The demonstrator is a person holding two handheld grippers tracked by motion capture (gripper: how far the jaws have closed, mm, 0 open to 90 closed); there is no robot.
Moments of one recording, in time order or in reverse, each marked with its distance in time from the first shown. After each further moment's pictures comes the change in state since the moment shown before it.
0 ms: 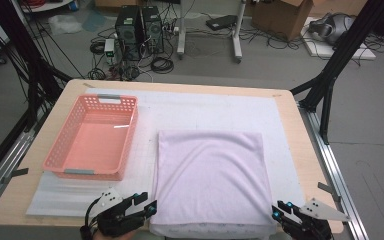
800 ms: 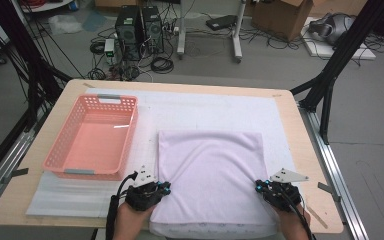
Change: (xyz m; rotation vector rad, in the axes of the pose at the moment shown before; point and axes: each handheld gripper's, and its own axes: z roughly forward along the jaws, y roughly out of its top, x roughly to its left) left arm 0.005 0.021 0.068 0.200 0.077 0.137; right arm -0.013 0.038 0.079 0.113 -0.017 -0.056
